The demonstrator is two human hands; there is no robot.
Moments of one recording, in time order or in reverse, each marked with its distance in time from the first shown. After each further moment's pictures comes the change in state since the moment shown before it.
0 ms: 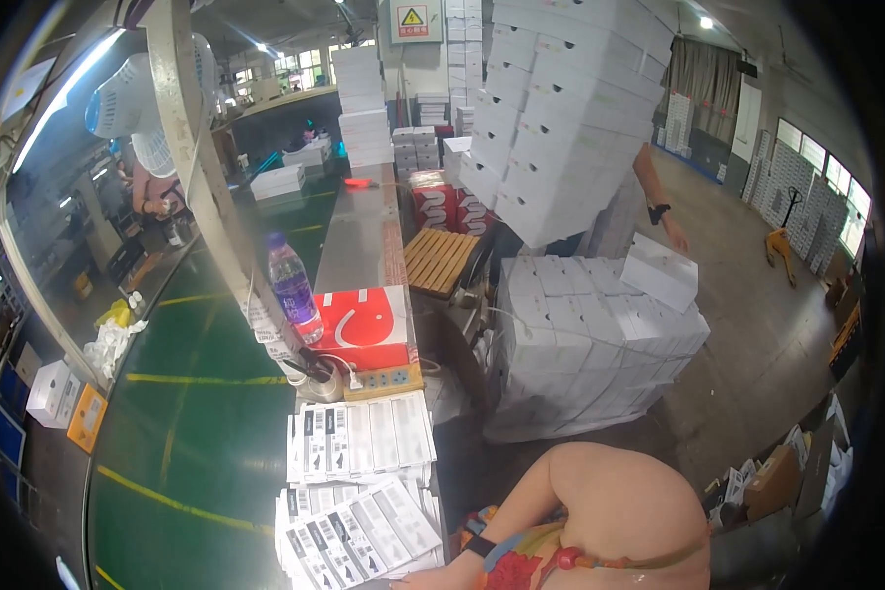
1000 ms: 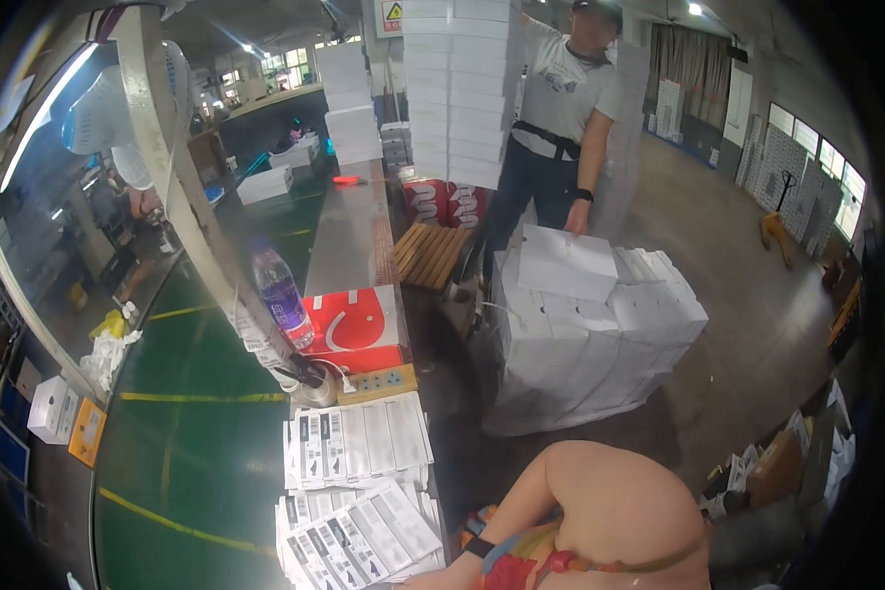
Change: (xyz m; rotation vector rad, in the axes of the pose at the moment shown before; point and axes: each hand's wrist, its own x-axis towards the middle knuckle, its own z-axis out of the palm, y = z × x) left_hand 0.010 -0.003 -0.002 -0.025 -0.074 0.041; right_hand 0.005 0.006 0.012 0.042 -0.048 0.003
